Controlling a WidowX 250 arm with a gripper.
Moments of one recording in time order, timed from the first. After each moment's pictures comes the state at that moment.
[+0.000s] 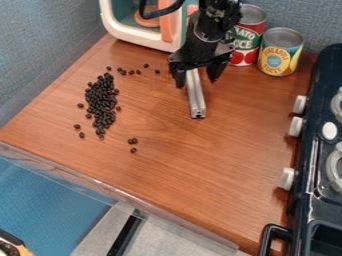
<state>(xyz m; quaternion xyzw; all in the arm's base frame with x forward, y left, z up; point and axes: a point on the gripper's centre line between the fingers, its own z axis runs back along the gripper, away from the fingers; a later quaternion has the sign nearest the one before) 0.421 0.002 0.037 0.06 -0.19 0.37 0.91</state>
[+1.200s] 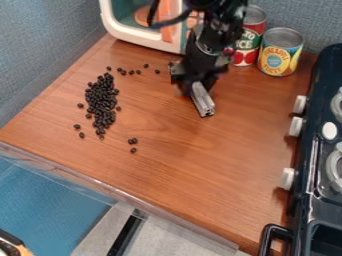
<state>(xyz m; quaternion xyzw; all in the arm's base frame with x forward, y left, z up) 0.412 0.004 0.017 0.10 -0.17 0.41 0.89</state>
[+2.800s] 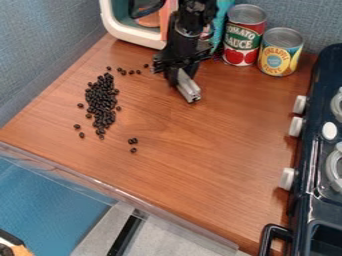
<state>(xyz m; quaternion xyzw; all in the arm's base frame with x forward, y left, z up) 0.425 0.037 0.026 0.06 -0.14 0.43 0.89</state>
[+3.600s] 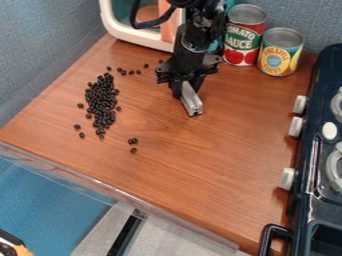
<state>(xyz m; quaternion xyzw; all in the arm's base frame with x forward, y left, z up) 0.407 0.015 0.016 0.07 -0.14 0.38 0.91</state>
